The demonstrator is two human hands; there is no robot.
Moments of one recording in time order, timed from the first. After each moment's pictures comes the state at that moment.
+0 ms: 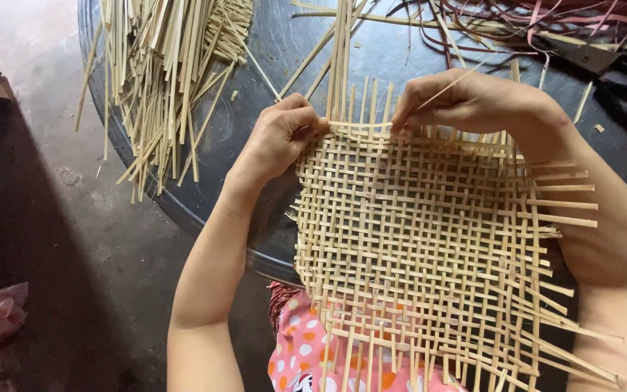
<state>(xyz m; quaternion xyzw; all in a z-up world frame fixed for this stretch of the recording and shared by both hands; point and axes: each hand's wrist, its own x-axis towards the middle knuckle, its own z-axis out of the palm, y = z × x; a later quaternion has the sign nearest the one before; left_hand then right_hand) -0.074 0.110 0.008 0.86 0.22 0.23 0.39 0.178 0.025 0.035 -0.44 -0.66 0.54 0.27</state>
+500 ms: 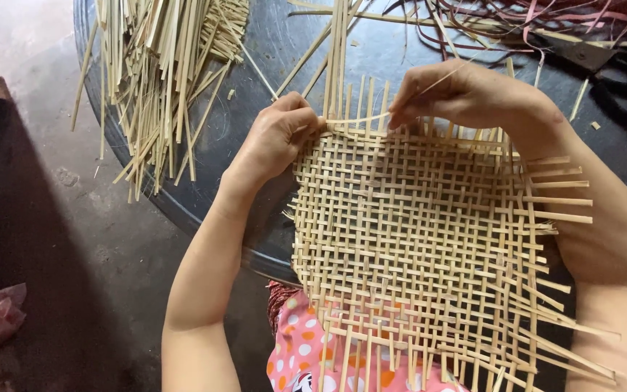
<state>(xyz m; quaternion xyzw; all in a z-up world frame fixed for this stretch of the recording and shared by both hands) -0.075 0.107 0.015 0.88 0.24 0.17 0.36 0.181 0.026 0.027 -0.41 -0.66 0.56 0.30</state>
